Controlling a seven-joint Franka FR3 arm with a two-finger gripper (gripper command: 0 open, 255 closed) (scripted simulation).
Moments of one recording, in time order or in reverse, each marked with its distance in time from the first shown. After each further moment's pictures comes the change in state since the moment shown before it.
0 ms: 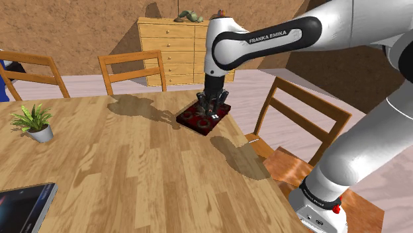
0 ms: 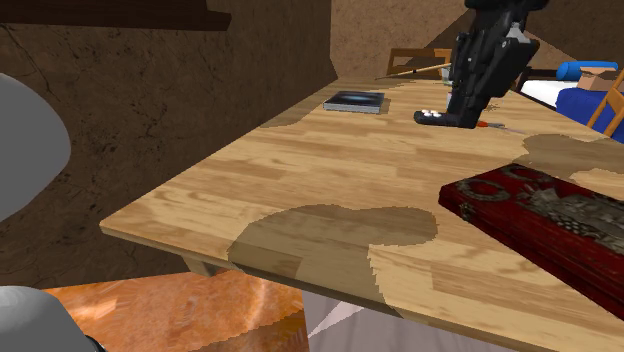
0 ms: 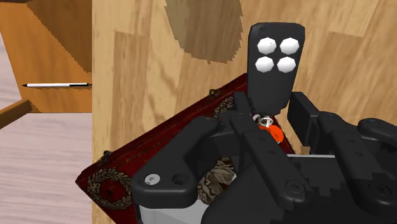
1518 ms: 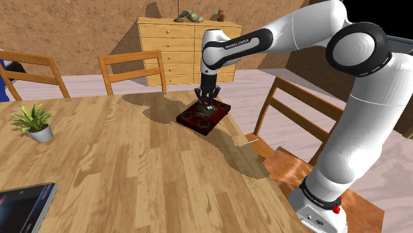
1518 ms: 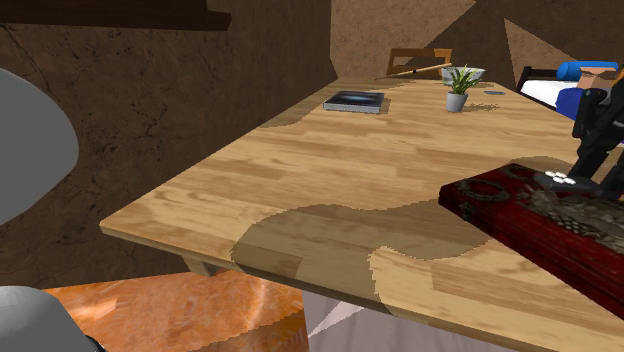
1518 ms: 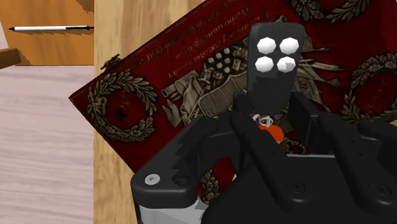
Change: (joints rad) arm -0.082 0.367 -0.084 0.275 -0.138 0.064 -0.113
